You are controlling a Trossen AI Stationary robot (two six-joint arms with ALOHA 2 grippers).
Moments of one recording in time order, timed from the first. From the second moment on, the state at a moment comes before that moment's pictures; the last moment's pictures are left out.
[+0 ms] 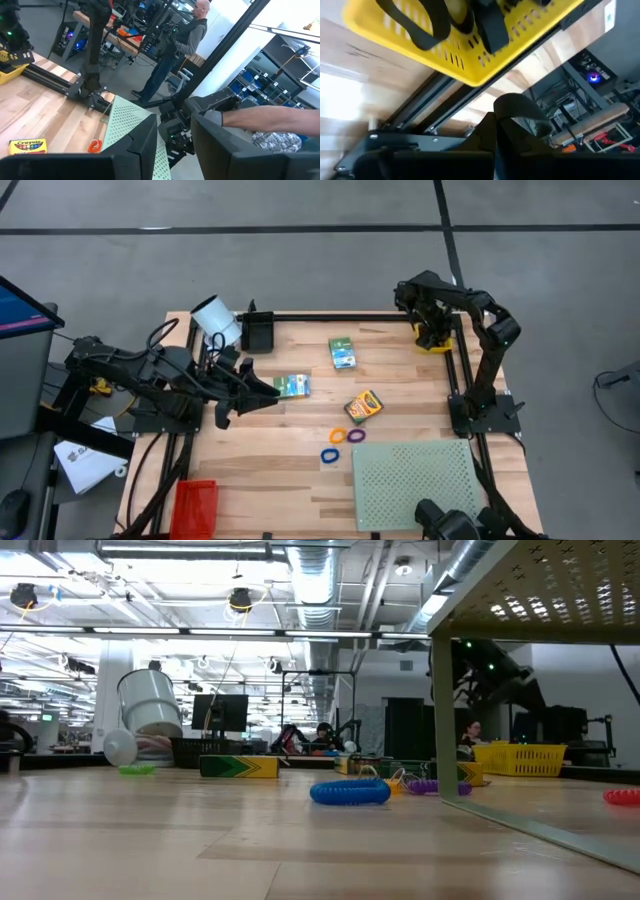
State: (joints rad) left arm -0.31 1.01 1.13 -0.15 -0.19 -0.61; right arm -0.96 1.86 1.36 -1.57 0.47 -0.05
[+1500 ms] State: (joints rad) left arm -0.32 1.01 1.13 -0.15 -0.17 -0.61; right arm -0.89 1.80 1.55 -1.57 0.36 -0.09
